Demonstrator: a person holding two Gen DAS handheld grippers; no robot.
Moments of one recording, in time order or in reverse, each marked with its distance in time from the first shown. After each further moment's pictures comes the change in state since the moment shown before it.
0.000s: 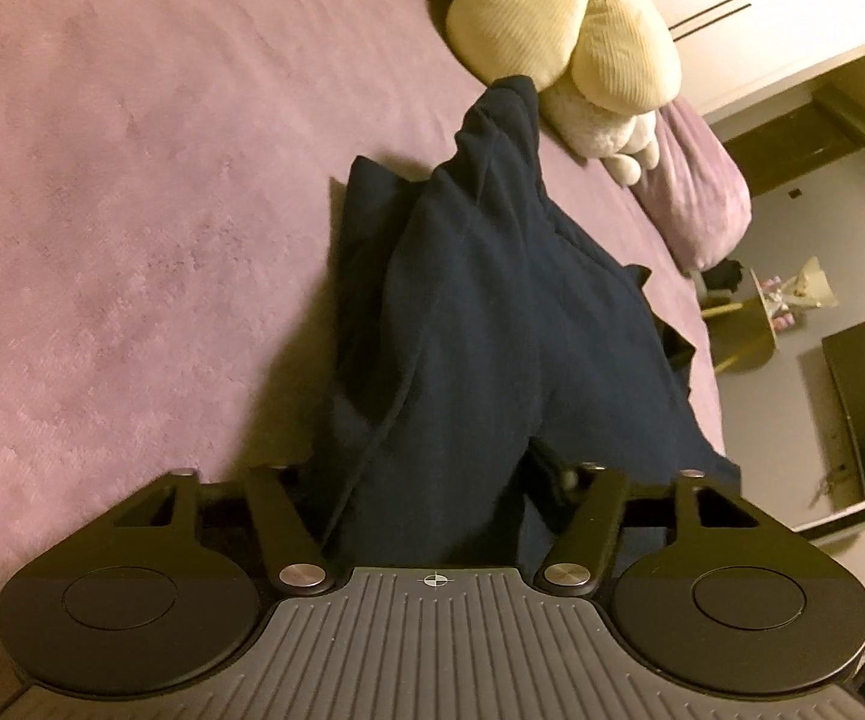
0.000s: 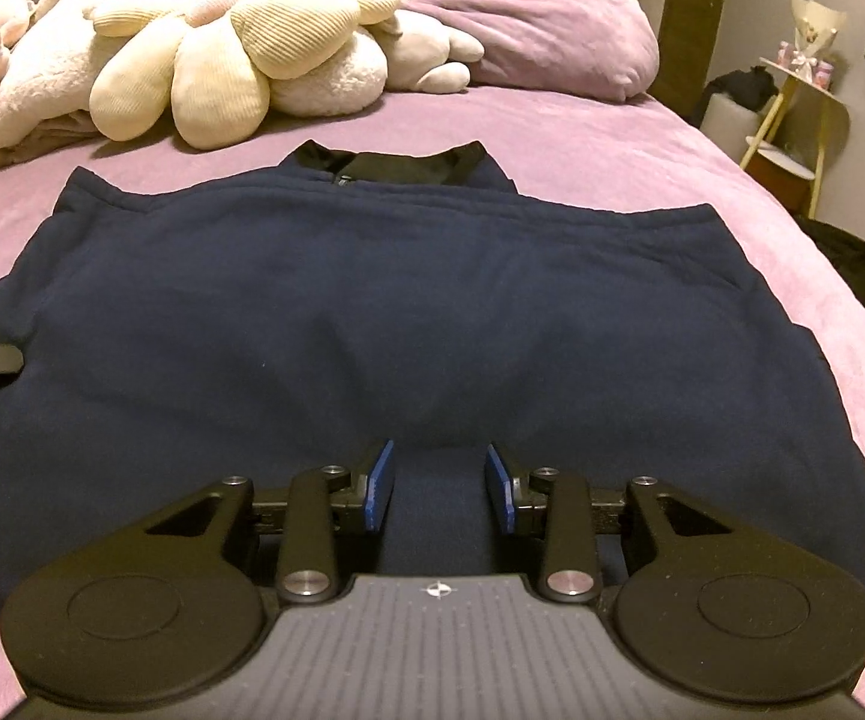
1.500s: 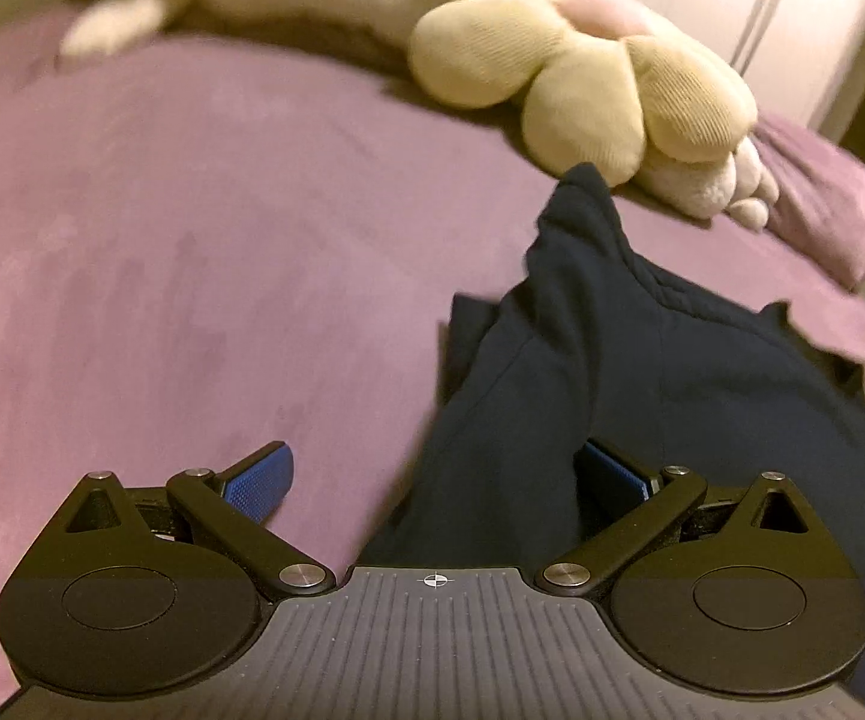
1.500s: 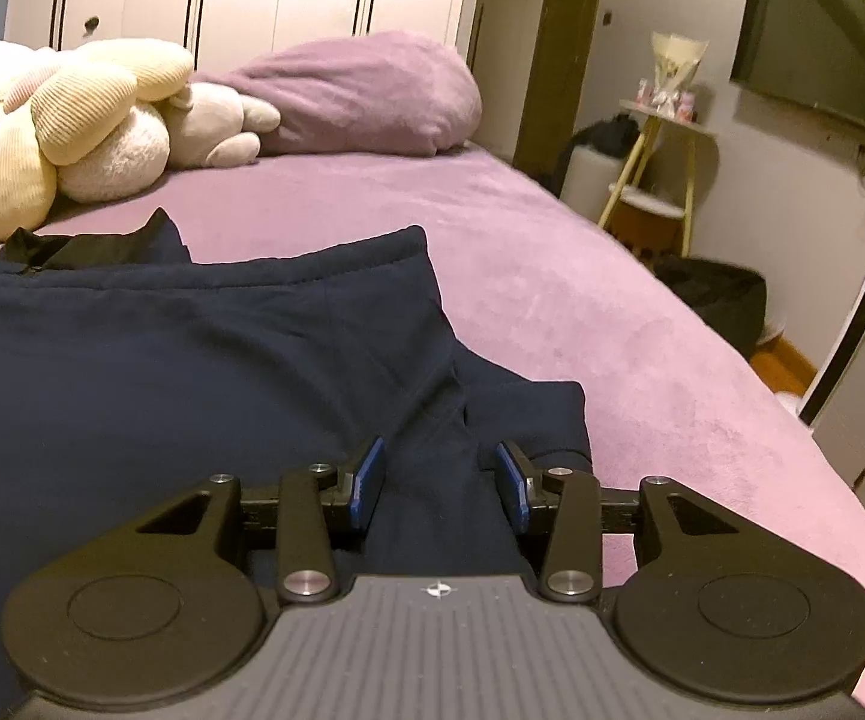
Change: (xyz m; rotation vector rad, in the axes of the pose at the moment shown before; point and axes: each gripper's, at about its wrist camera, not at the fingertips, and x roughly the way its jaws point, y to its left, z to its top) left arm -0.017 -0.041 -0.018 0.217 -0.297 0.446; right arm 0.052 -0.154 0.004 0.099 -0.177 -0.222
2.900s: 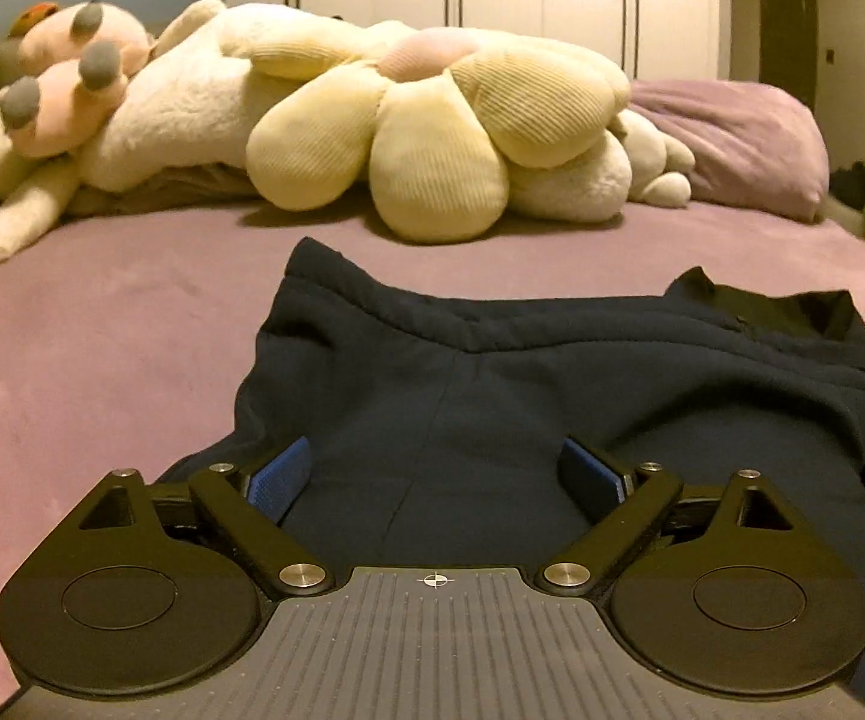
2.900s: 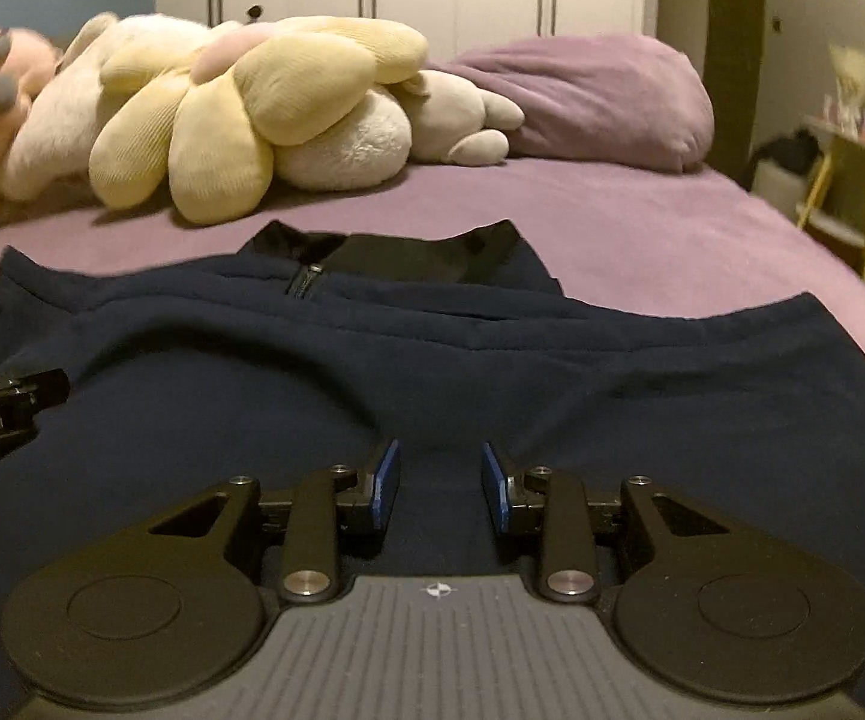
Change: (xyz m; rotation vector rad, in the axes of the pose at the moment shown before) left arm 0.057 -0.127 -0.012 0.366 -0.235 0.060; right arm 0.032 0.152 0.024 -0.119 -0.017 0.327
